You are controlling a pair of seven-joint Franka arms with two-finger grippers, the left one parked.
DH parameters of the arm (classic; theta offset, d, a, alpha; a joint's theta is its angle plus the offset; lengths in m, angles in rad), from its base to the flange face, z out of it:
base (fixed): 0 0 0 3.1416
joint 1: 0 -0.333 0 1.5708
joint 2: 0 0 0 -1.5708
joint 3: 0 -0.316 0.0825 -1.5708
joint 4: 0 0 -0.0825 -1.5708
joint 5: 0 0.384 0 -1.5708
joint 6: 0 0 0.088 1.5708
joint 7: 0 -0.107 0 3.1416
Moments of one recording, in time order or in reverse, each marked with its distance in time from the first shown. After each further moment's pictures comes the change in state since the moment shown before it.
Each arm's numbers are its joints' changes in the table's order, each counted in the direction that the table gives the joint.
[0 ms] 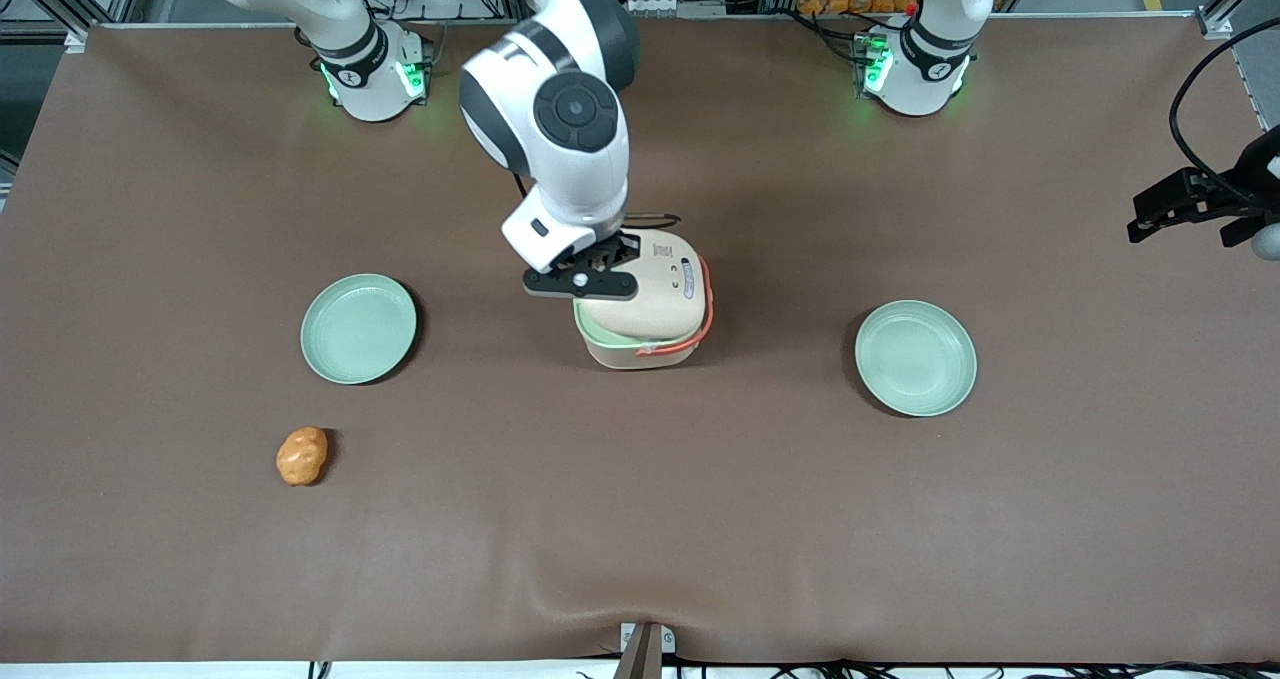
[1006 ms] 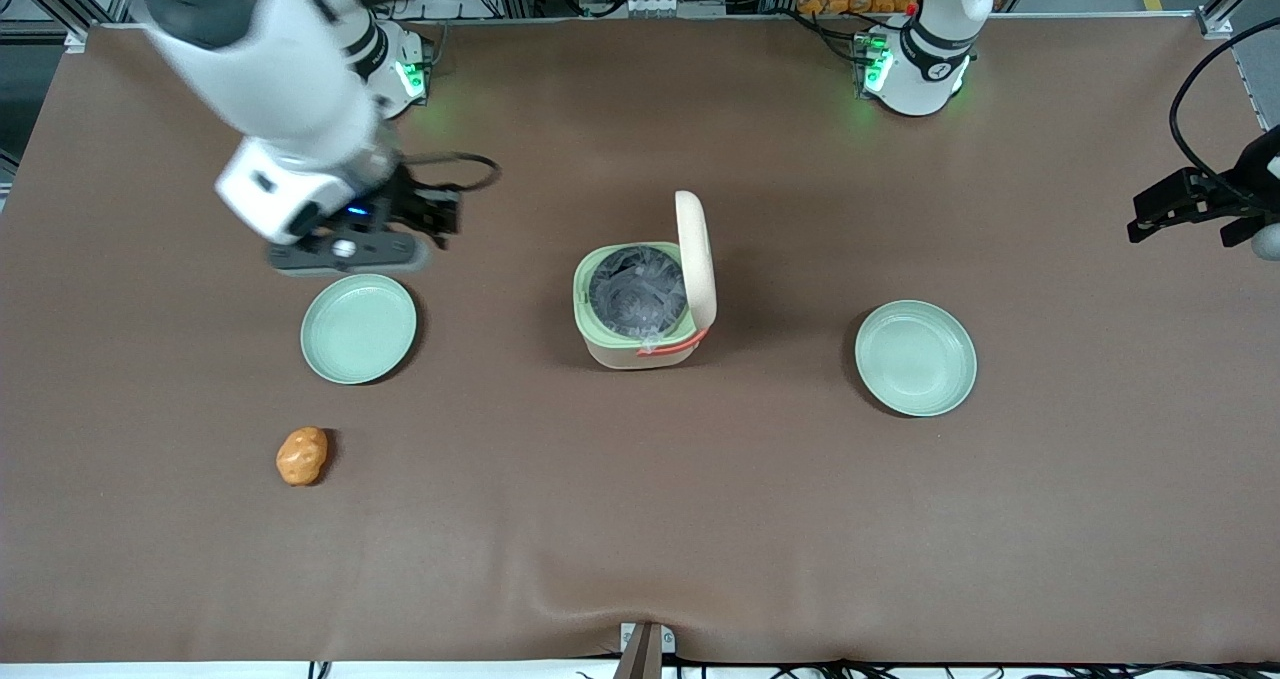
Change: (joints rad) arm 0.280 -0.236 0.010 0.060 0.011 0.281 0.443
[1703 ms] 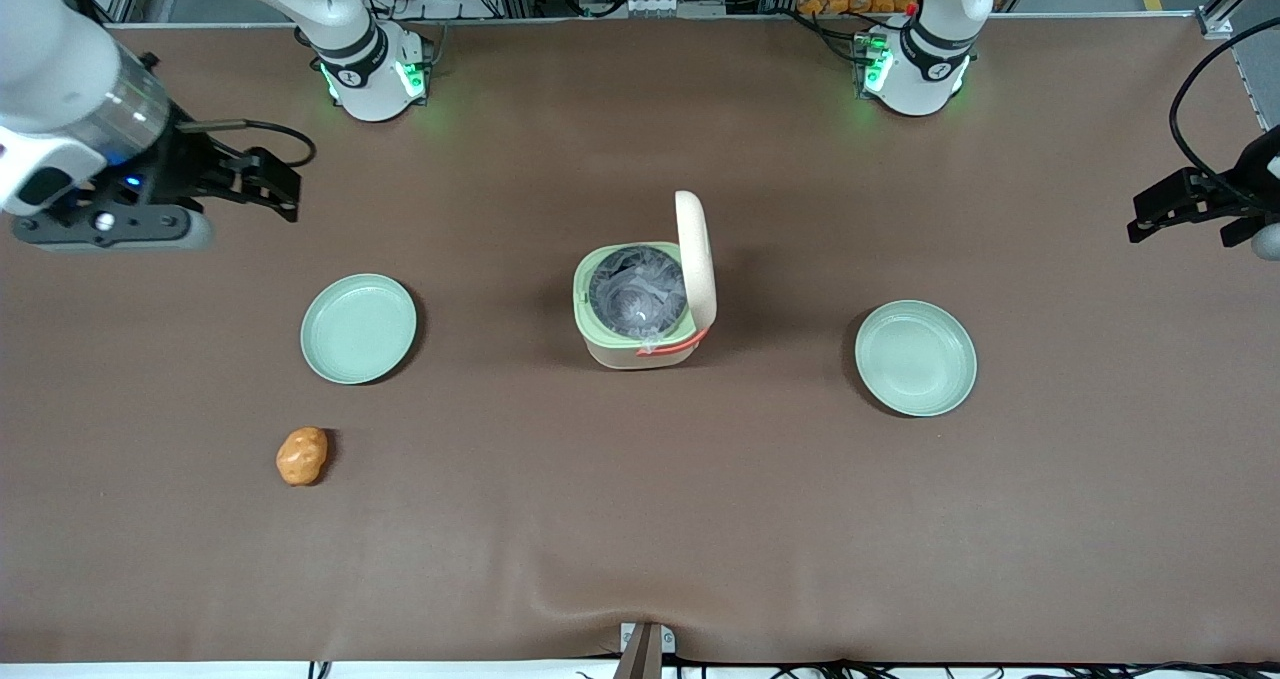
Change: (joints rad) arm 0.192 -0.123 0.003 -0.070 -0.032 0.071 0.122
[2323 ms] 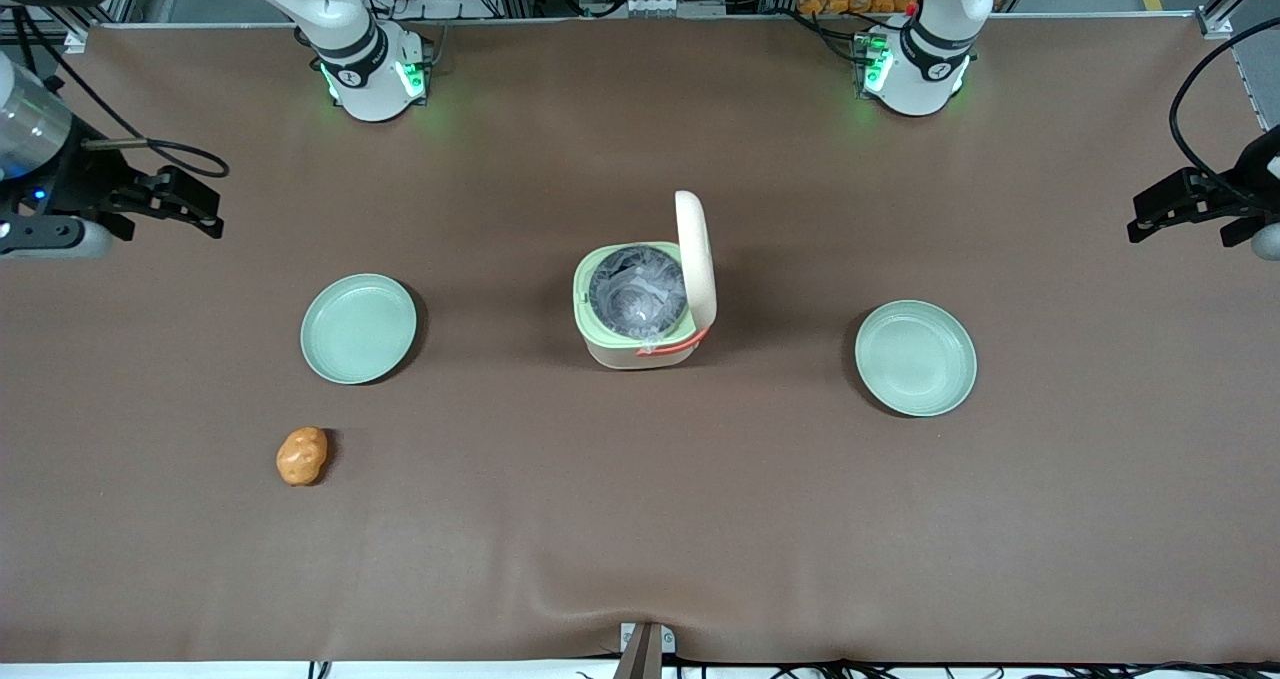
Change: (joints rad) arm 0.140 -0.186 -0.003 -0.365 -0.002 -0.255 0.144
